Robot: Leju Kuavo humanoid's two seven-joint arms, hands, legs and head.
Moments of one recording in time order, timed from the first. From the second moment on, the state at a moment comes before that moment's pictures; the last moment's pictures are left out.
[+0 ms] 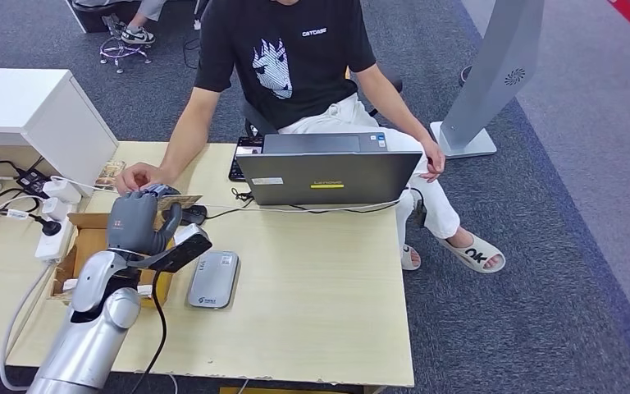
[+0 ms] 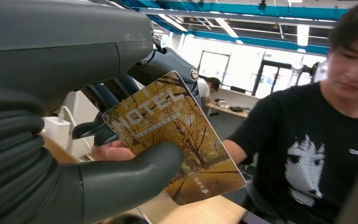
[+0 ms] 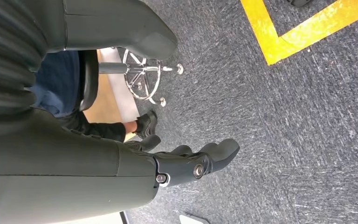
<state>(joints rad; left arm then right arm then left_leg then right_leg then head) -0.33 0.14 -0.26 -1.29 -1.02 0.31 -0.15 -0.03 0.09 -0.65 -0.21 0.57 -0.41 0.23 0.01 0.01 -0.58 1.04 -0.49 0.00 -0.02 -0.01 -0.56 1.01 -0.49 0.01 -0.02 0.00</state>
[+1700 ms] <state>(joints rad) -0.53 0.29 -0.65 -1.20 -0.87 -0.10 -0.02 -0.03 0.13 -0.81 -0.21 0.60 -0.43 0.24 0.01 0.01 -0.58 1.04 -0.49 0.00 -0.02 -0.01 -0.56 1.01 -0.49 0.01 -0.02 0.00</state>
